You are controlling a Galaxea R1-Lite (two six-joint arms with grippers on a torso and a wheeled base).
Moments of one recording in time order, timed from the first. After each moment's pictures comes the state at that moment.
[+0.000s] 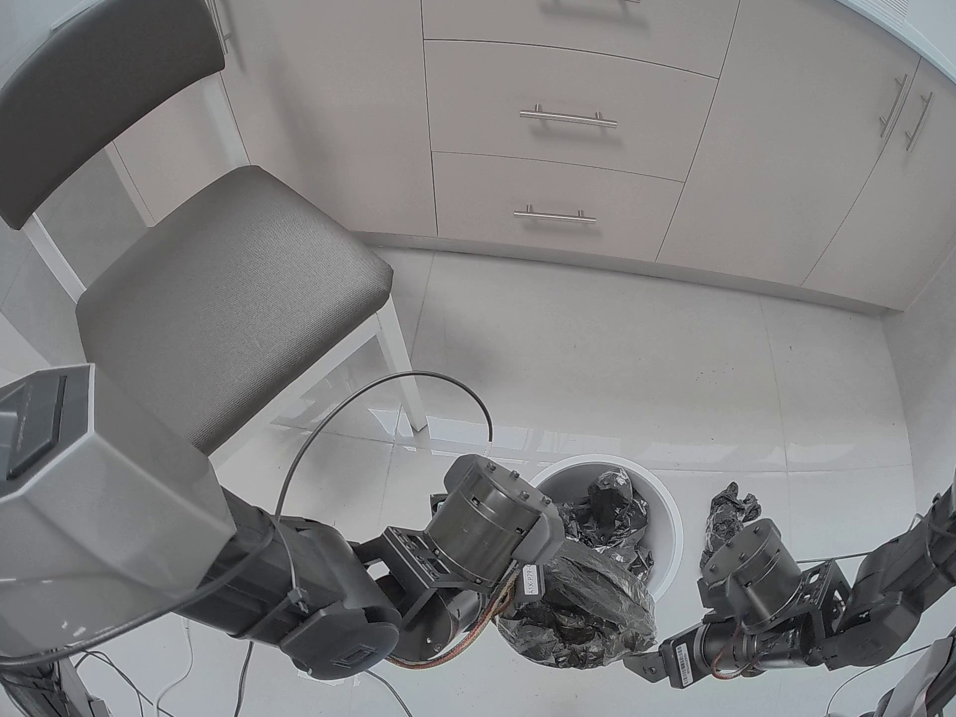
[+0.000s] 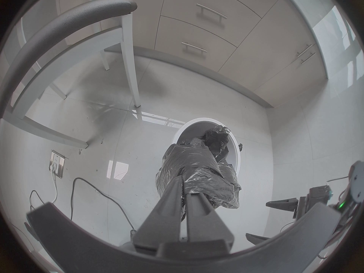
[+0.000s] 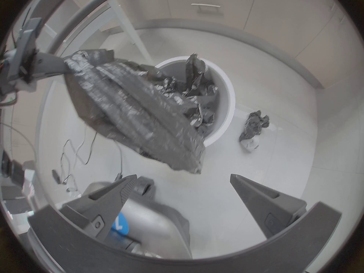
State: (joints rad) left arm -0.94 2.04 -0.92 -0.32 0.36 -0.73; right arm 0.77 1.79 -0.36 -0.40 -0.18 0.42
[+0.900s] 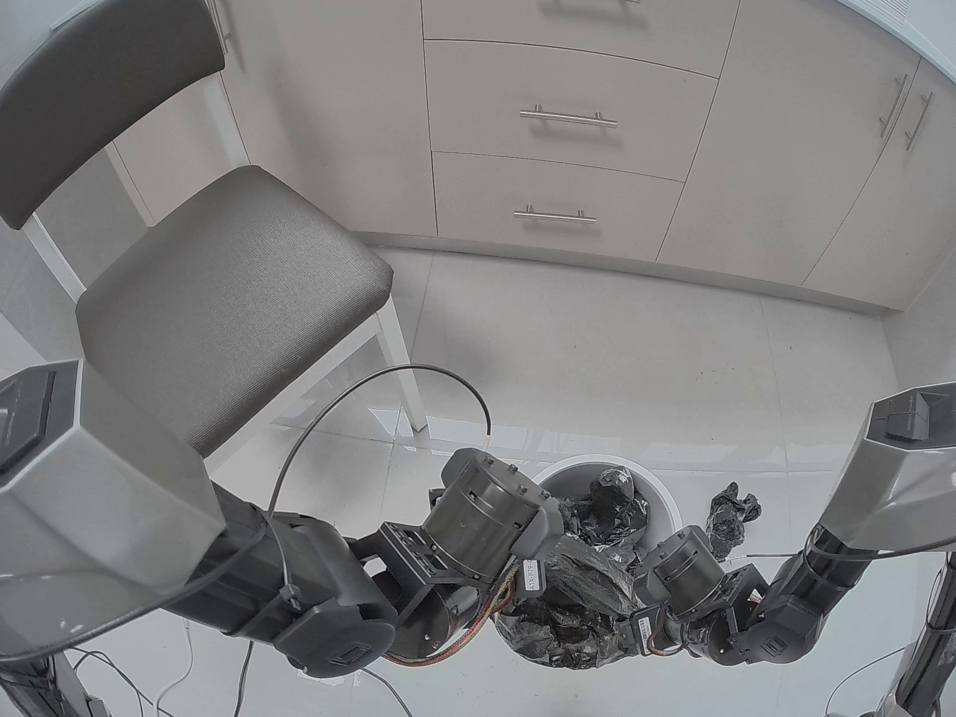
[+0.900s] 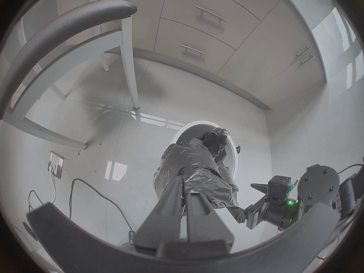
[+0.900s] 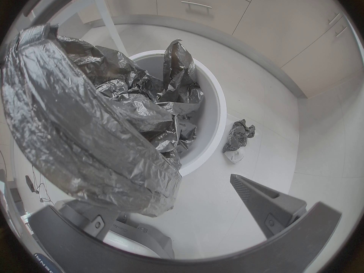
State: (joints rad) left arm -0.94 2.03 -0.92 -0.32 0.35 -0.73; right arm 0.72 2.11 -0.48 -0.56 -0.45 0.40
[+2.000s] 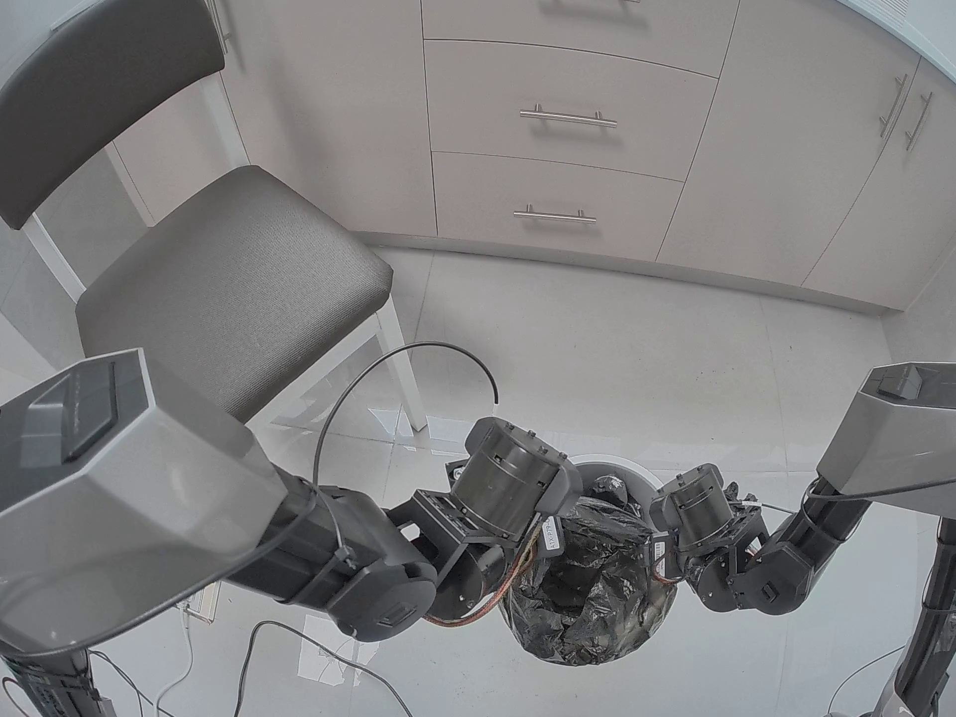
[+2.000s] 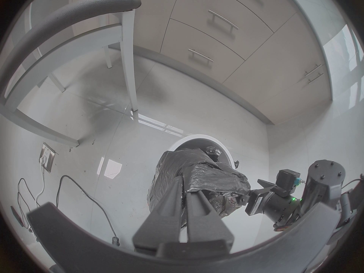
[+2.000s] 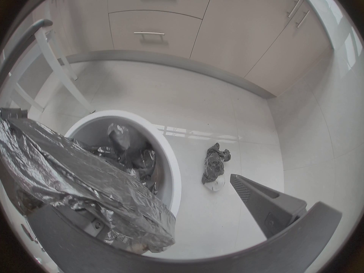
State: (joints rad) left arm -0.90 2.12 -1.06 -0.32 0.35 -0.79; right arm 0.58 2.15 -0.60 -0.65 -0.63 0.37
